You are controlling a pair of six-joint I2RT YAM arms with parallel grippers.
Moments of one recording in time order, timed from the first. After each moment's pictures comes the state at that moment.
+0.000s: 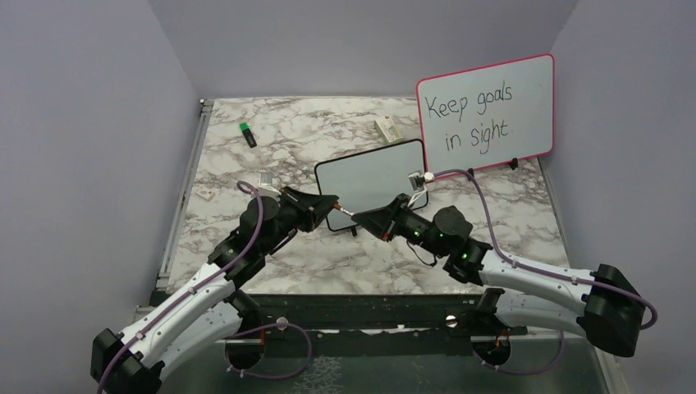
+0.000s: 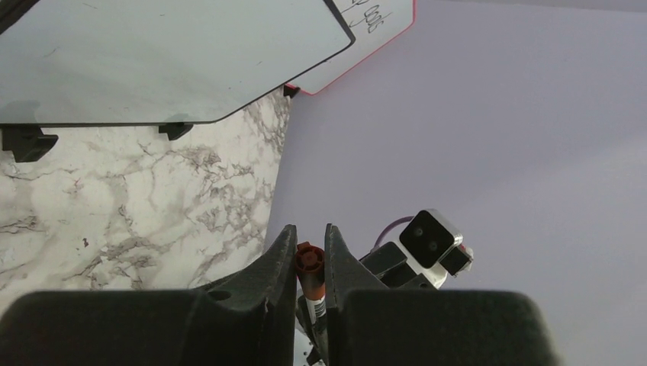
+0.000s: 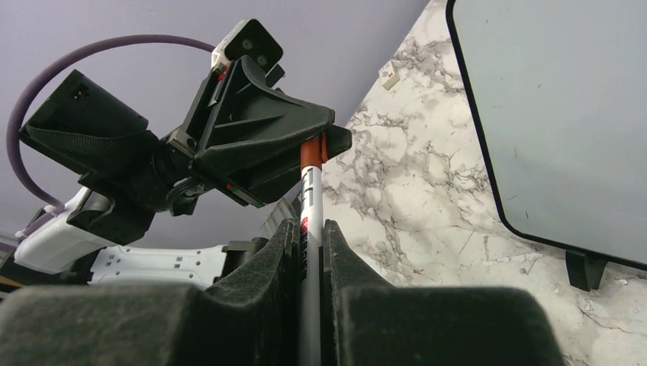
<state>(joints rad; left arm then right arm) -0.66 0.74 0.55 -0.02 -0.02 -1.56 0.96 1.05 0.50 0.61 -0.03 0.83</state>
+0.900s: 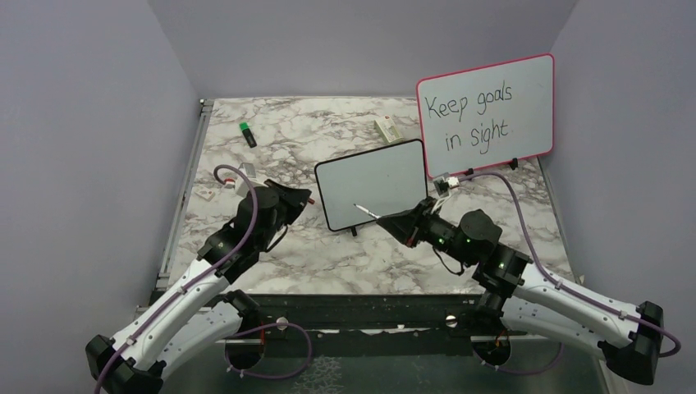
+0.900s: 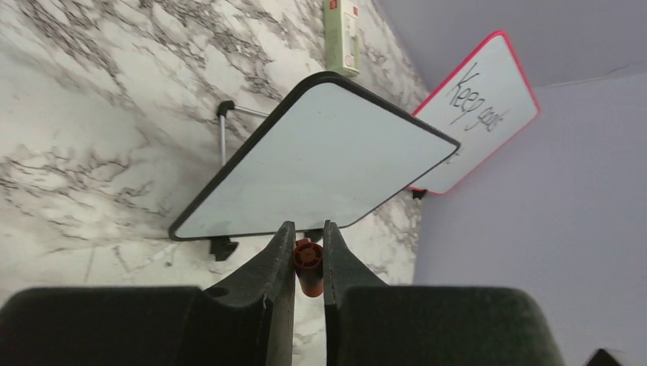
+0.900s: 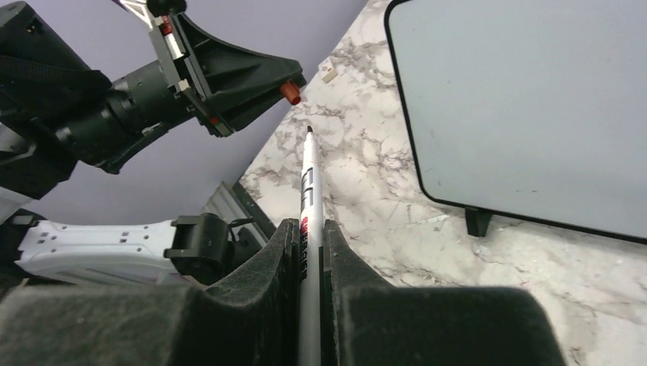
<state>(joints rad) -0.65 0.73 0.68 -0.31 -0.33 -1.24 0.96 0.74 0.53 0.17 0.04 0.68</state>
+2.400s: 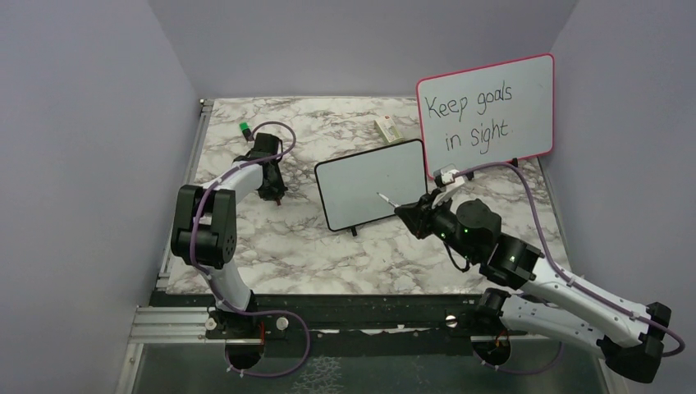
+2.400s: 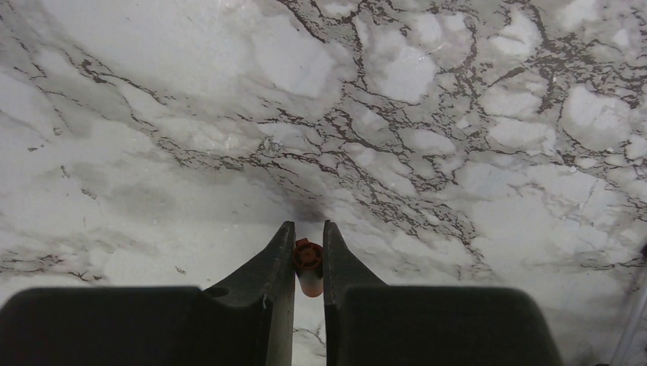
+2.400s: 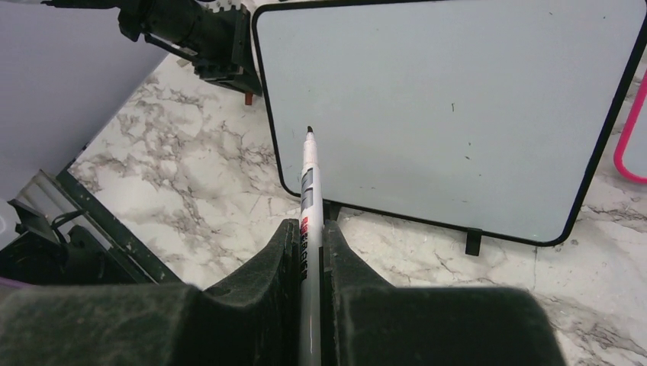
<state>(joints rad) -0.14 1.74 1.10 -0.48 -0.09 -0.43 0.96 0.74 0.71 -0.18 0.28 0.35</state>
